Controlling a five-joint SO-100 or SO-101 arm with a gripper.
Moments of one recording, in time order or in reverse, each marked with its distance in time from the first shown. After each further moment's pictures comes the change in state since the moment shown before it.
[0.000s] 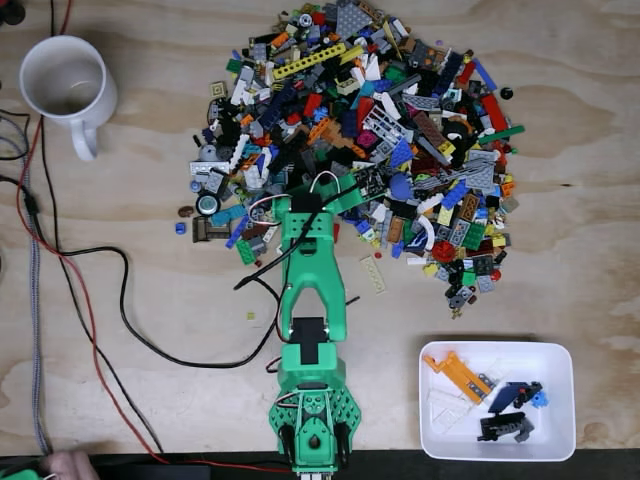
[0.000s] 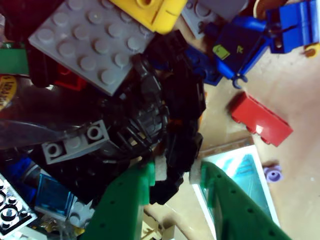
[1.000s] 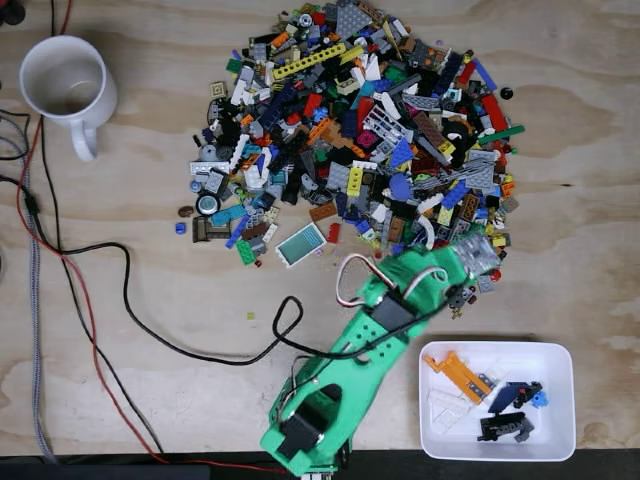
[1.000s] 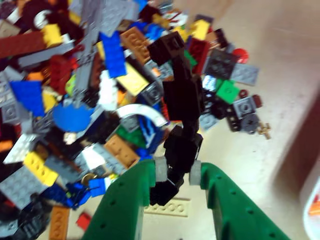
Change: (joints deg) arm 47.1 45.4 4.0 20.0 -48.1
